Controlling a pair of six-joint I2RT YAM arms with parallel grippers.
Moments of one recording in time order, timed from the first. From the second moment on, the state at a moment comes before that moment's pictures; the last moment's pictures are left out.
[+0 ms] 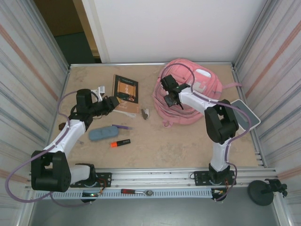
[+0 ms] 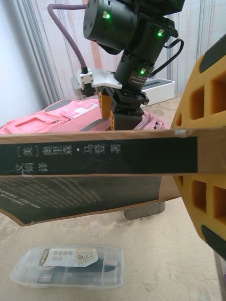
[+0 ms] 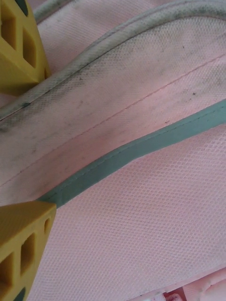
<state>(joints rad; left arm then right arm) -0.10 1.22 0.74 -0.04 0.71 -0.76 0.54 1.94 1.46 -0.64 0.39 -0.05</state>
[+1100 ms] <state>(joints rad) -0.55 1.63 1.01 0.20 0.87 -0.93 0.11 1.77 1.77 -0.88 -0.43 0.00</state>
